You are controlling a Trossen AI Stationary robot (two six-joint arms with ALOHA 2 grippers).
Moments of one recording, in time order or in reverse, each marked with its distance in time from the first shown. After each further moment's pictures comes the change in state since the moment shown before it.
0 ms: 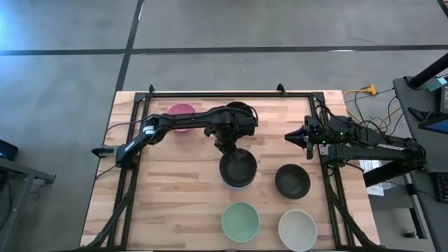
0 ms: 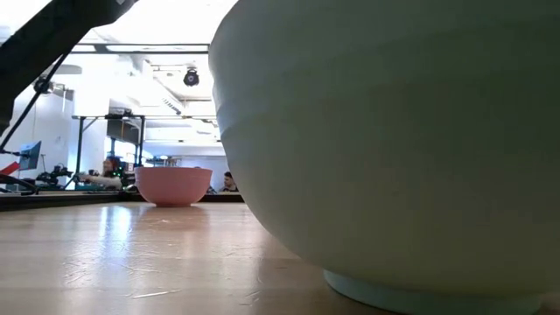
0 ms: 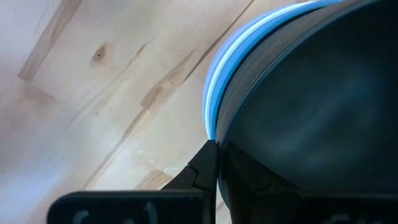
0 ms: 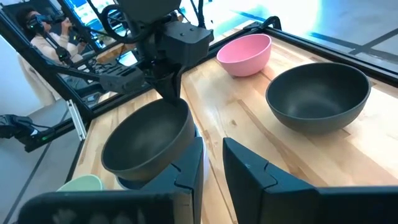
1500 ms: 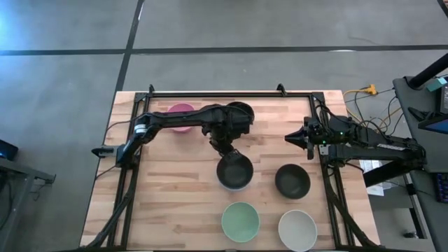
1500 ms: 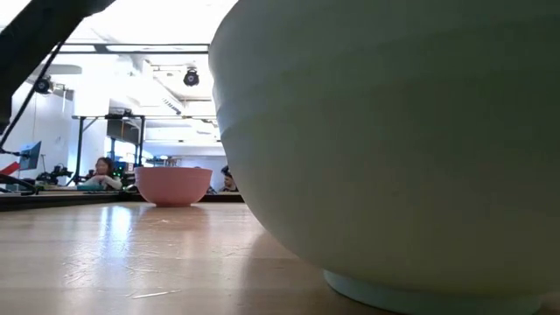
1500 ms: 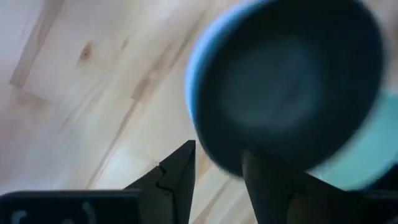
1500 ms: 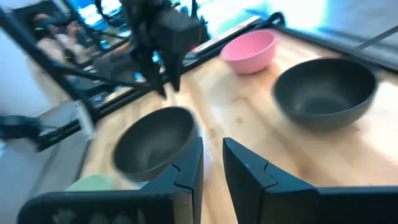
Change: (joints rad) left arm -0.006 -0.119 -0.110 0.048 0.054 0.107; right arm 0.000 0.000 0.000 0.000 -0.054 0.038
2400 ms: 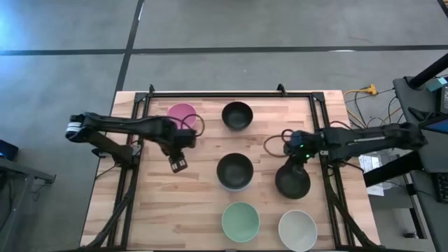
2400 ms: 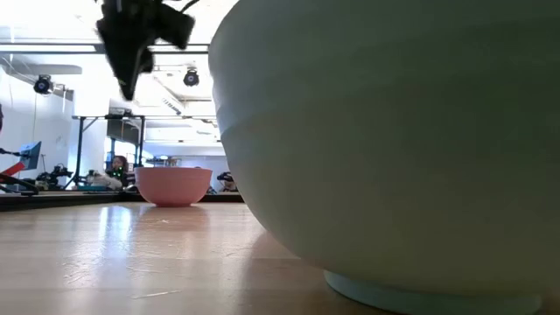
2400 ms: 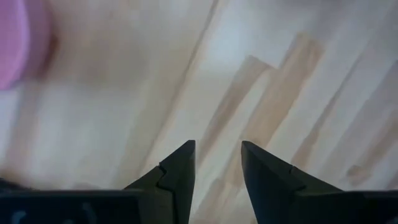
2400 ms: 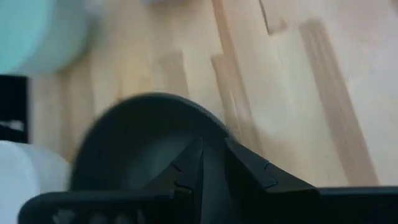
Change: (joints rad) left arm -0.102 -0.745 -0.934 0.199 -0.219 0.050; right arm 0.118 0.512 0.017 -0.253 -0.204 -0.114
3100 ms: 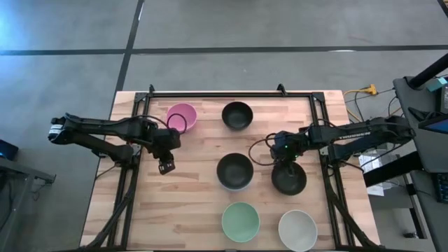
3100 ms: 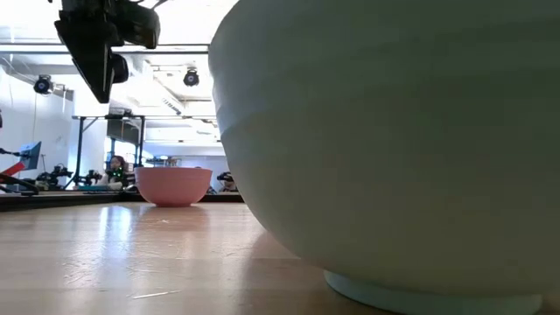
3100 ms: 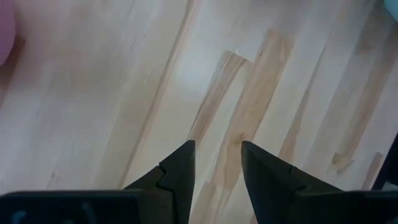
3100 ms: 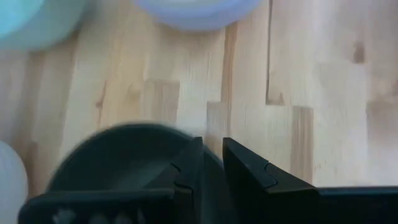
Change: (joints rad) left arm -0.001 -0.258 -0.228 0.150 0.068 0.033; right arm 0.043 0.280 0.232 -0.023 0.085 -0.340
